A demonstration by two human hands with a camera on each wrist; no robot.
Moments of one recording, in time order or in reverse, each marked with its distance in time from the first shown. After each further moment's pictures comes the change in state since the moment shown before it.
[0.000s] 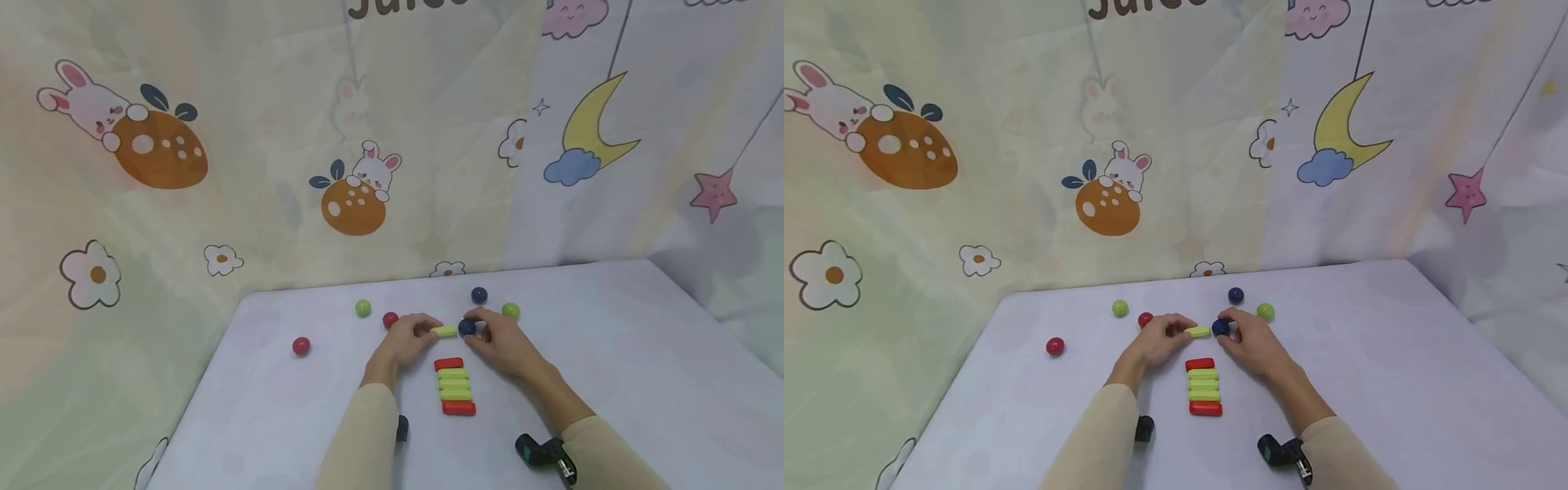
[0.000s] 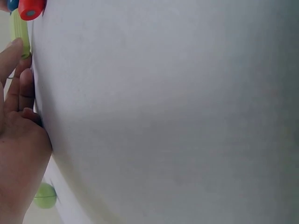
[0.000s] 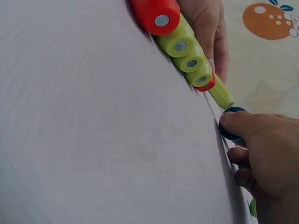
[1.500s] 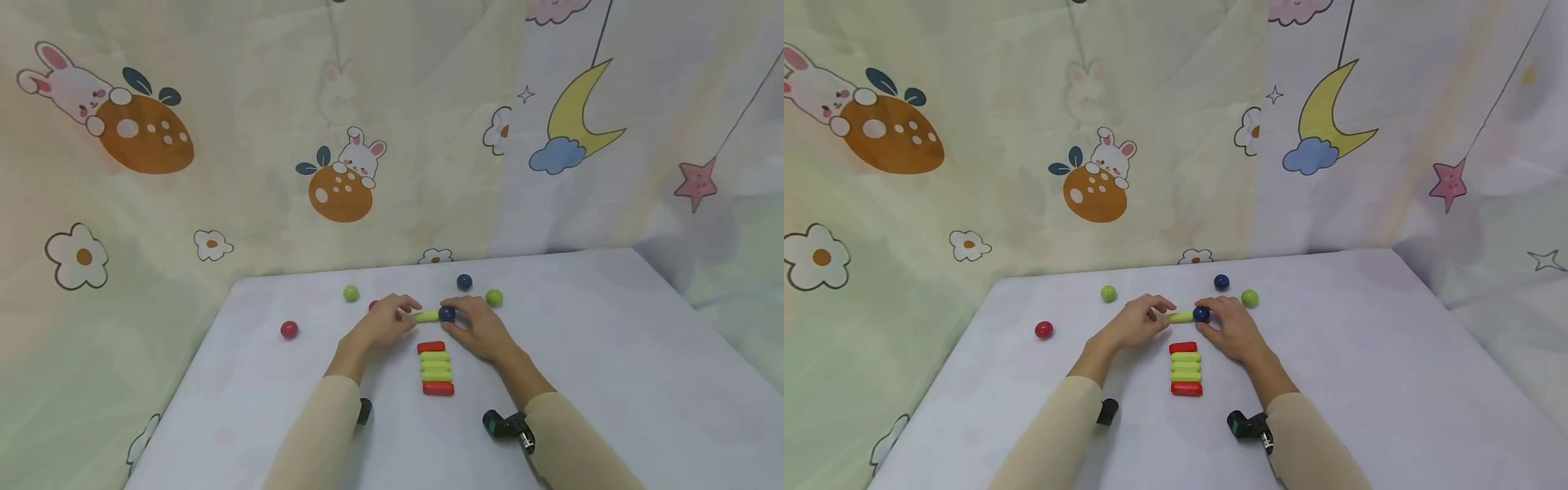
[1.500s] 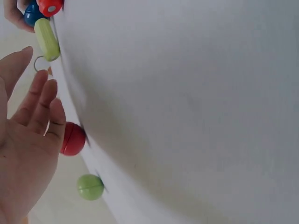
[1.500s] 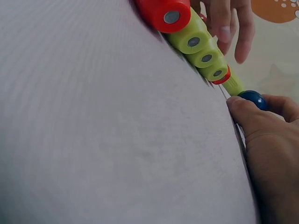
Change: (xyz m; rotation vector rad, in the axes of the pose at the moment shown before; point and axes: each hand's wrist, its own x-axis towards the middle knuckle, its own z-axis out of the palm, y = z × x) left_hand -0.009 0.011 -0.023 0.189 -0.066 0.094; right_hand 0.005 0.010 0.016 -0.064 0.059 -0.091
